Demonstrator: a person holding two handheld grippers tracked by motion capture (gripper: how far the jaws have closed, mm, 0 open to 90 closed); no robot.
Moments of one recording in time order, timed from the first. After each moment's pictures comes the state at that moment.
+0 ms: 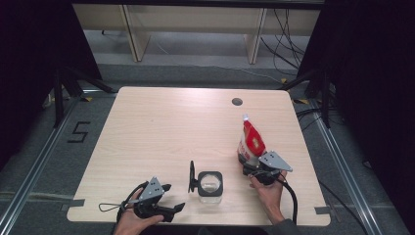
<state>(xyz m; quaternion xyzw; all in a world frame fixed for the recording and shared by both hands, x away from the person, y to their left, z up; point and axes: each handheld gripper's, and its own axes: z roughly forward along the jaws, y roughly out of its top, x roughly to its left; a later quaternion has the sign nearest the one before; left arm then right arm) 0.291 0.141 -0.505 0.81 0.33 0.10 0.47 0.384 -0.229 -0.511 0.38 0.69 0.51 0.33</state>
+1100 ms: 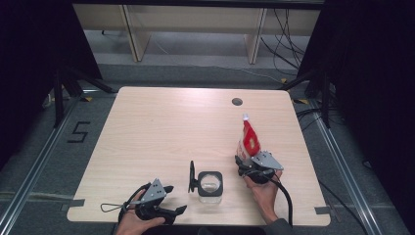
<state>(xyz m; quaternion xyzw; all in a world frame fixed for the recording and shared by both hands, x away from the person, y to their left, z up) 0.288 0.137 -0.505 0.82 0.32 0.09 0.47 0.386 -0.214 -0.516 0.40 0.71 0.47 0.34</state>
